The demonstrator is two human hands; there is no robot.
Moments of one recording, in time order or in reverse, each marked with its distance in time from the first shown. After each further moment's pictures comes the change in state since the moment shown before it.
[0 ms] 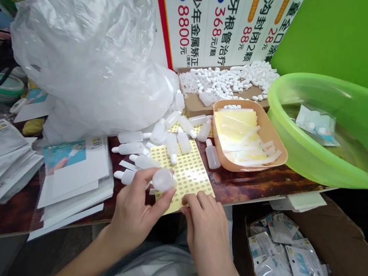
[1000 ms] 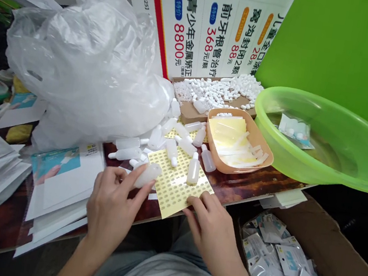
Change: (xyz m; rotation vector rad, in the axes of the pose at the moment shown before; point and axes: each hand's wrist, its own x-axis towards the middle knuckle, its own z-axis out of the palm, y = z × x) left_hand -0.013 -0.033 -0.019 0.482 0.065 -0.130; right_hand -0.001 0.008 -0.011 0.094 0.040 0.010
